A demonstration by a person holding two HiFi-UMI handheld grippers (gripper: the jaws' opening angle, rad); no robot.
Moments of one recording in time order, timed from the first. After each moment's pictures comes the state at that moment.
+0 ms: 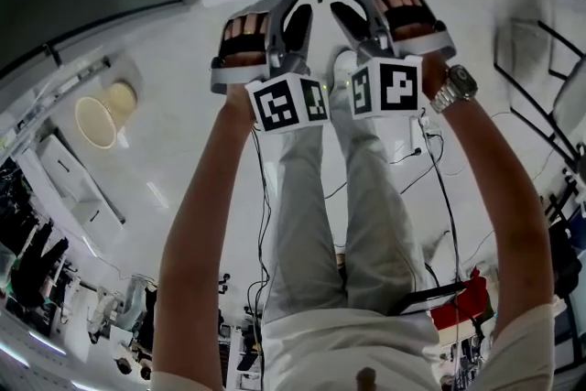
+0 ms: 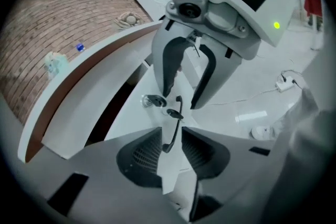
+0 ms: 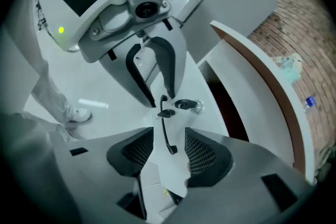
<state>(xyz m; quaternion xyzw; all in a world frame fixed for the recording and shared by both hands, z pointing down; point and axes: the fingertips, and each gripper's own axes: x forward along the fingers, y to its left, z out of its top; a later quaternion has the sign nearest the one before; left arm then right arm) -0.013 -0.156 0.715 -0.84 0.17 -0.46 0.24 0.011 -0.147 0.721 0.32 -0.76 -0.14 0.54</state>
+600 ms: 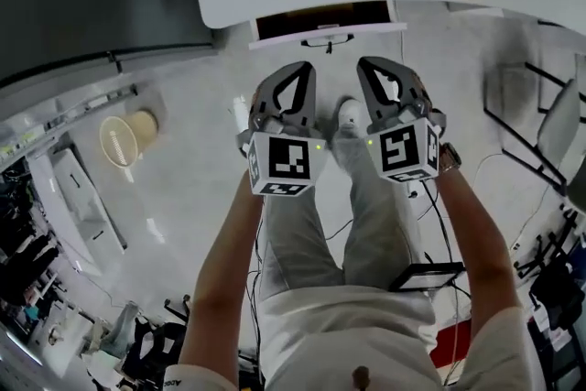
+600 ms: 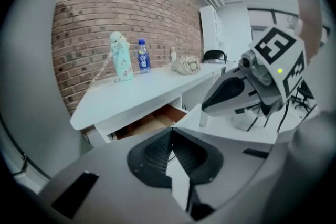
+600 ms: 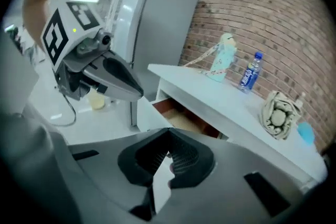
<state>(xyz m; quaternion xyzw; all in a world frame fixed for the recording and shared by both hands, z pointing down) -0.049 -0.162 0.590 -0.91 0.29 -0.31 -0.05 0.018 -0.140 0.600 0.48 -0.80 0.06 0.36</state>
